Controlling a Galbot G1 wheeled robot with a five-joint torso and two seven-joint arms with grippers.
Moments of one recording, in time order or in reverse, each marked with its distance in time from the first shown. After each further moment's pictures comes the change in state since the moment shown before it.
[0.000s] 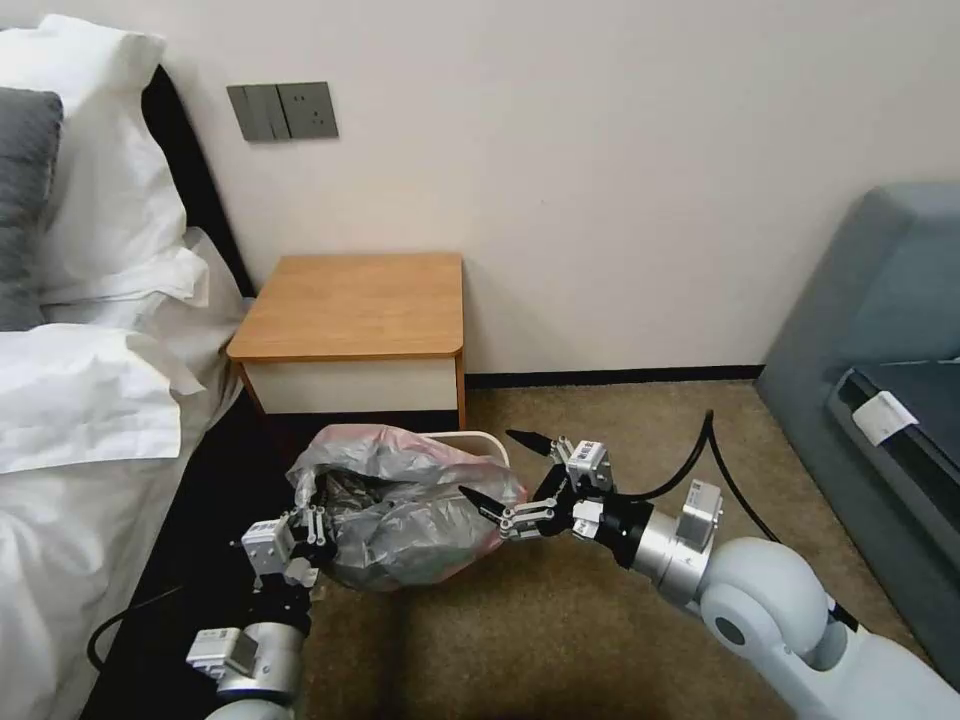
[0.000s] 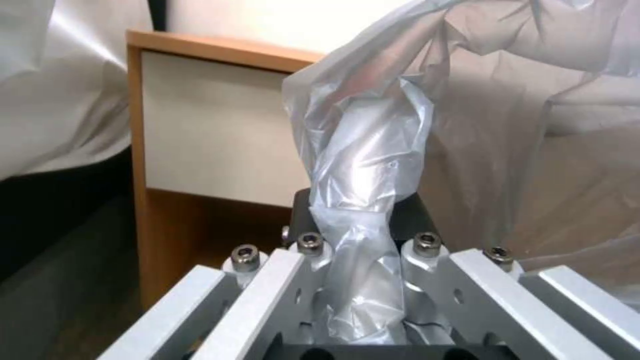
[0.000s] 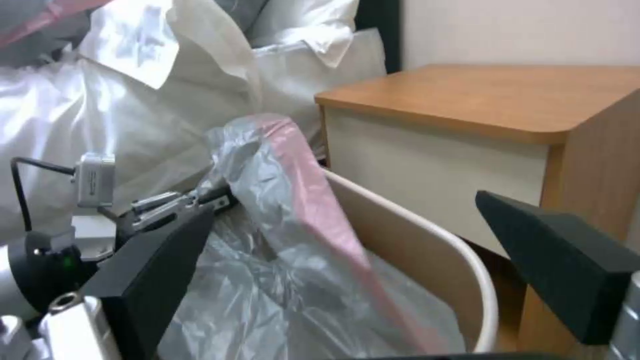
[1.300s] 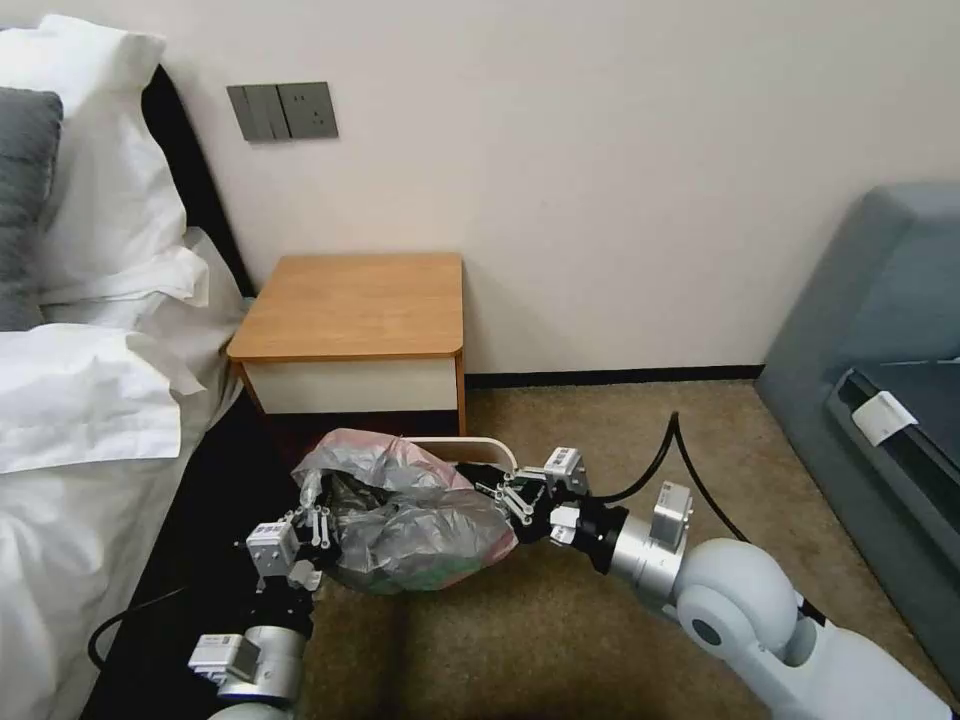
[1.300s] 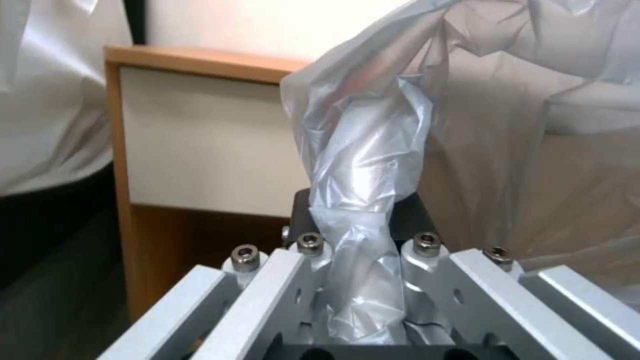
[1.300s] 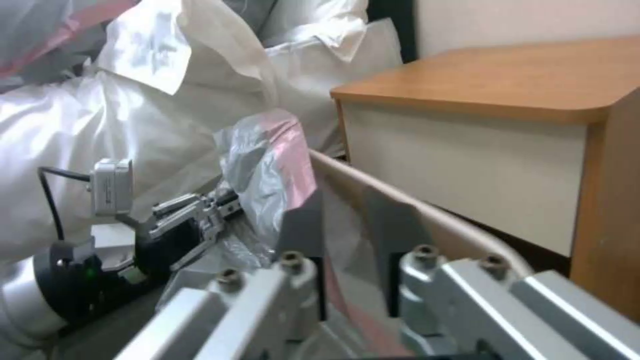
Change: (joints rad) left arm -0.002 0.011 -0.014 0.003 0.015 -0.021 0.053; right arm 0.031 -0.004 -0.025 -0.024 0.085 -0.014 -0.017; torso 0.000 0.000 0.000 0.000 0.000
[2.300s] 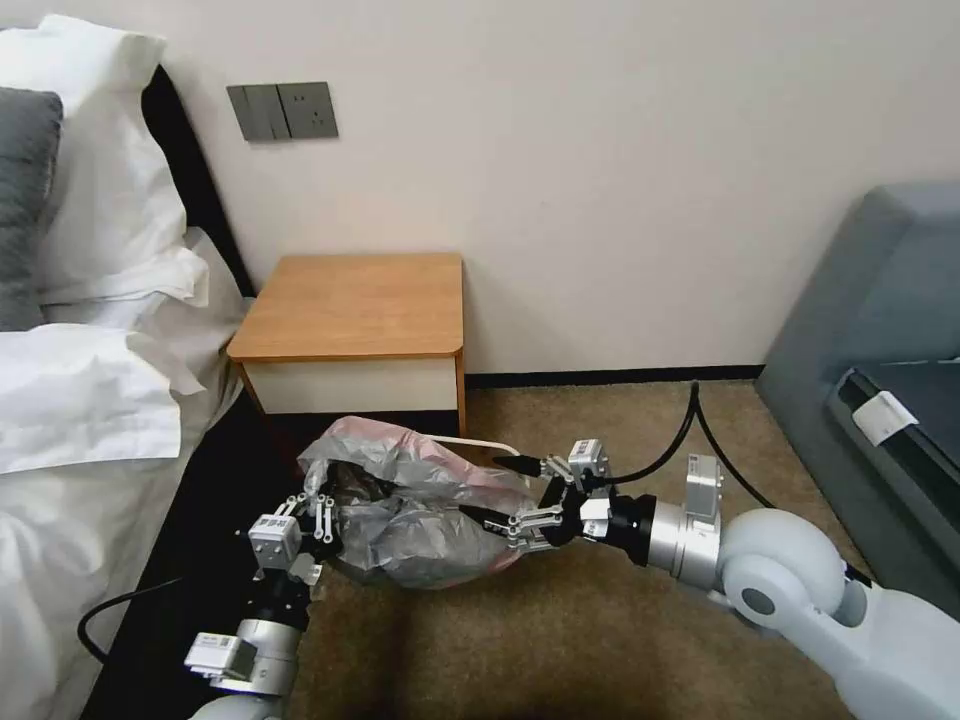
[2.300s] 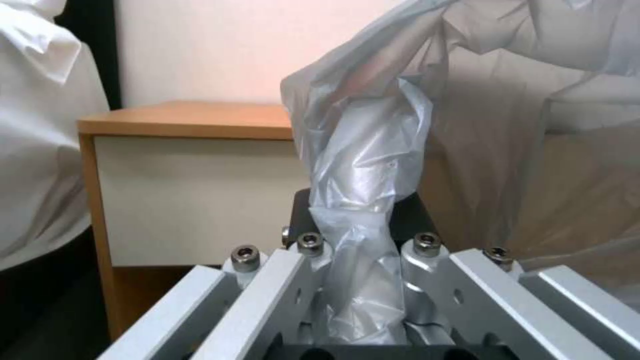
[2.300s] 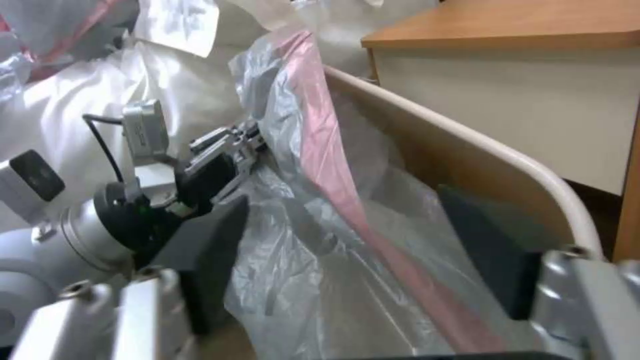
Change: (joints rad) left arm -0.008 0.010 -0.011 -0.019 0.049 -0.037 0.046; right arm 0.074 -0.148 -0.057 -0.002 0.192 -0.059 -0.028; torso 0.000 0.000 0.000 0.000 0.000
